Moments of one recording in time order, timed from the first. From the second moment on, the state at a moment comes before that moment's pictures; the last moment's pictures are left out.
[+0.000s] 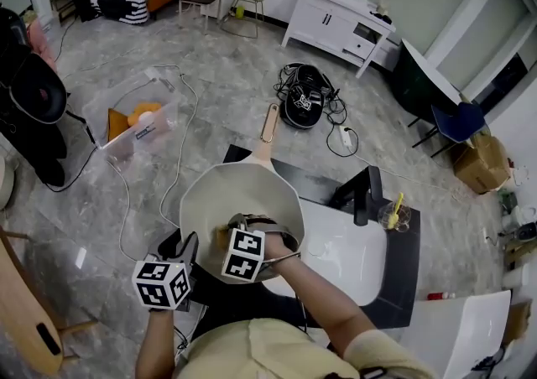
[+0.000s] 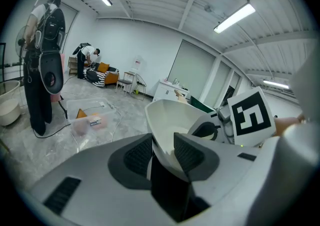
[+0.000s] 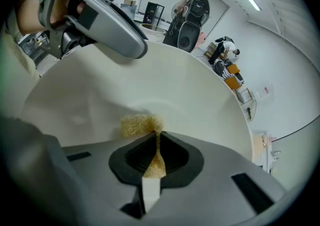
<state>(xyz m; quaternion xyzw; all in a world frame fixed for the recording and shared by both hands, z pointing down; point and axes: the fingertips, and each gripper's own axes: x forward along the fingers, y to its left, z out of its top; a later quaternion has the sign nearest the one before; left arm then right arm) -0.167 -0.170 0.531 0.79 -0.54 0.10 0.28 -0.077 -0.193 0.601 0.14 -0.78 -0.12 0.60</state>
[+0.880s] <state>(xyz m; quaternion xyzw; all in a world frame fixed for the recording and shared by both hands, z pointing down) -0.165 -0.156 0.524 0.78 -0.56 0.10 0.26 -0.056 -0.132 0.608 0.03 -0.77 0.06 0.63</state>
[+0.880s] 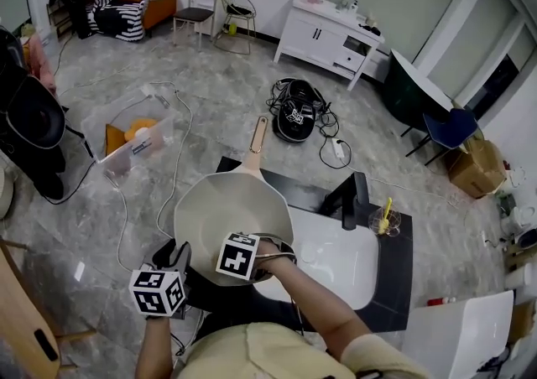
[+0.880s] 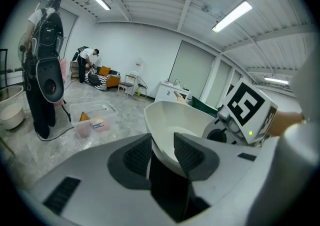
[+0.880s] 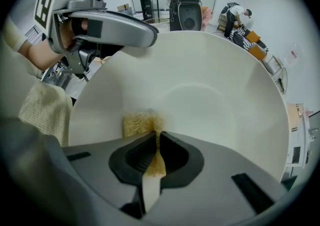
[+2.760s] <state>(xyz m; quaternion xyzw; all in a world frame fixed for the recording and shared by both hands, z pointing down) -0.136 -0.138 0.431 0.82 -0.54 0.07 0.21 -0.008 -0.163 0.452 0.30 -0.90 0.12 0.28</state>
